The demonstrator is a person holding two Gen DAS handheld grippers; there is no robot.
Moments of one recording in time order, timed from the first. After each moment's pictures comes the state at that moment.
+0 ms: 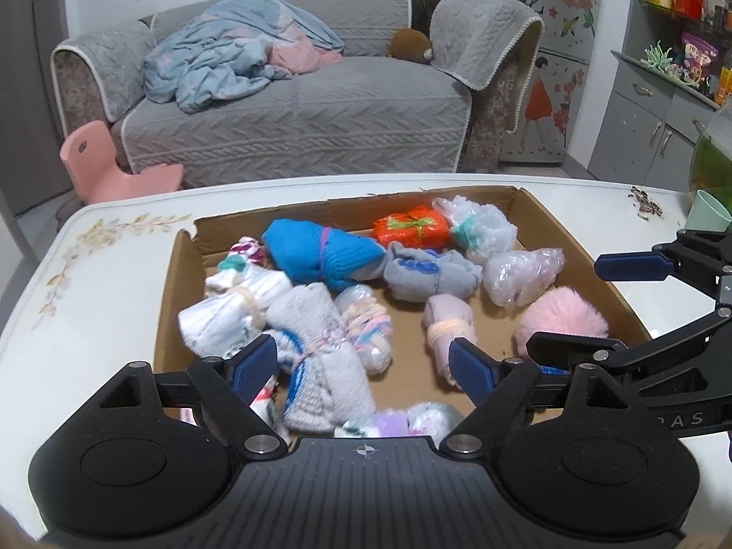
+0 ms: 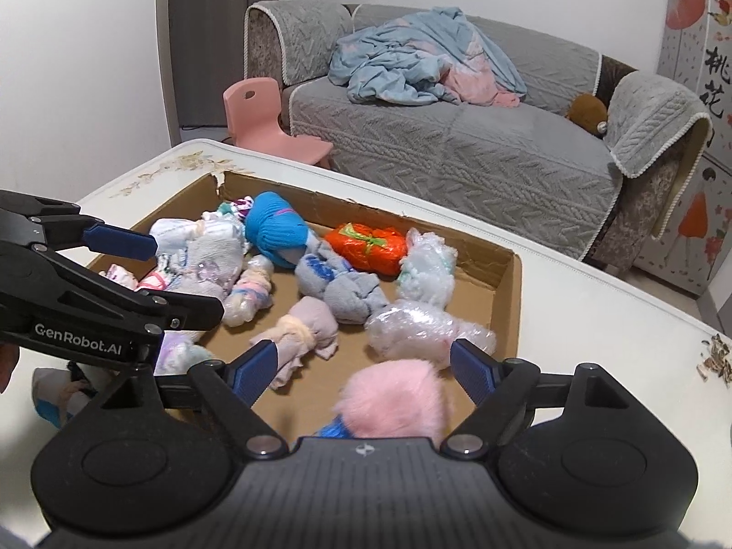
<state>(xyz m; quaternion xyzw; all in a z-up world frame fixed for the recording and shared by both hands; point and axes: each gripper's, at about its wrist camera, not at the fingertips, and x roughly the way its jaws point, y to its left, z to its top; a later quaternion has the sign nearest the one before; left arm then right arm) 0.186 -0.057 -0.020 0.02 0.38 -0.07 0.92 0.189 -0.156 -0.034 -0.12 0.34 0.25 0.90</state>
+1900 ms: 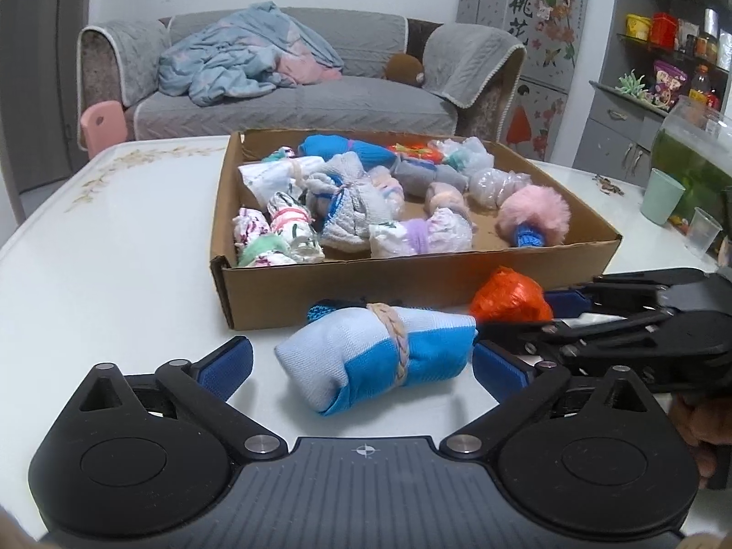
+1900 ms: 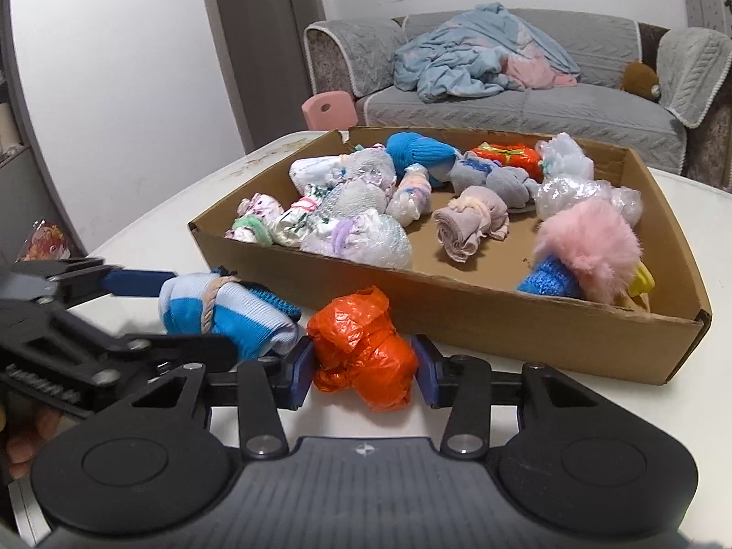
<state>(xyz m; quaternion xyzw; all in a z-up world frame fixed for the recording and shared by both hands) 0.066 -0.013 -0.074 -0.01 0.33 -0.09 0.94 0.106 -0.151 -0.086 -0.03 0.33 0.35 0.88</state>
